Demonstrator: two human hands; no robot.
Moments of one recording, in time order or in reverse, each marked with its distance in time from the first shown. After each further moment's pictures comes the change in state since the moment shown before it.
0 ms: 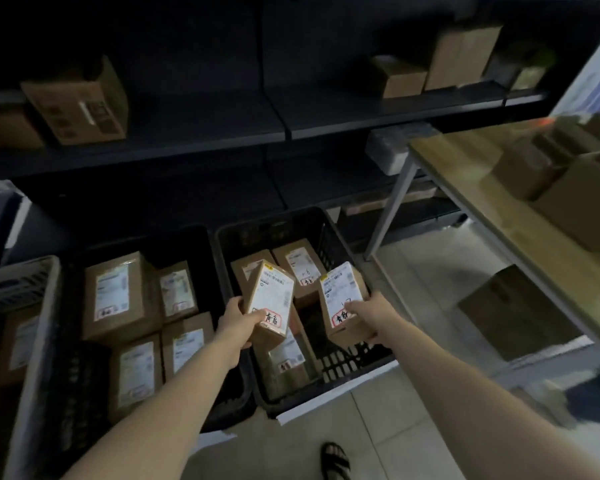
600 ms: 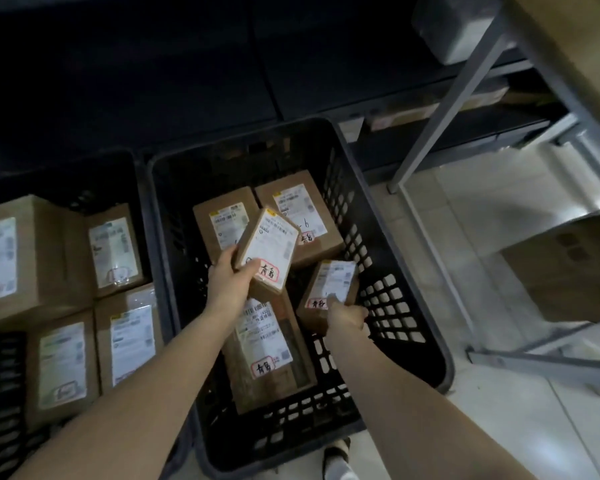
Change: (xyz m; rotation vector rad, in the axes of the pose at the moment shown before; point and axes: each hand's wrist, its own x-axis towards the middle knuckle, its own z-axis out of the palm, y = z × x) left_hand 0.179 -0.027 0.090 -0.041 0.151 0.039; right_hand 0.200 0.070 0.134 0.544 0.160 0.505
